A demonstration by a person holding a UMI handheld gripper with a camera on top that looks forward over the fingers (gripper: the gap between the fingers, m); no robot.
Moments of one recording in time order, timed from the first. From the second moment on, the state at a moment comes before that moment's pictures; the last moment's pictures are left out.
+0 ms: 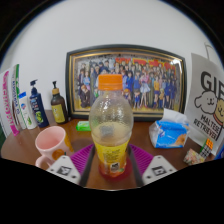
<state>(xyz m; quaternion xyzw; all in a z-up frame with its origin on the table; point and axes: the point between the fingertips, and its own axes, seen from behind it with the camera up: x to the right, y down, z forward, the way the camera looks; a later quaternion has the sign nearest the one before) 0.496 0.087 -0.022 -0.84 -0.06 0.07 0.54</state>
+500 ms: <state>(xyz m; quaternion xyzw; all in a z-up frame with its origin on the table) 0.468 -0.131 0.080 -0.88 -0.03 0.01 0.48</state>
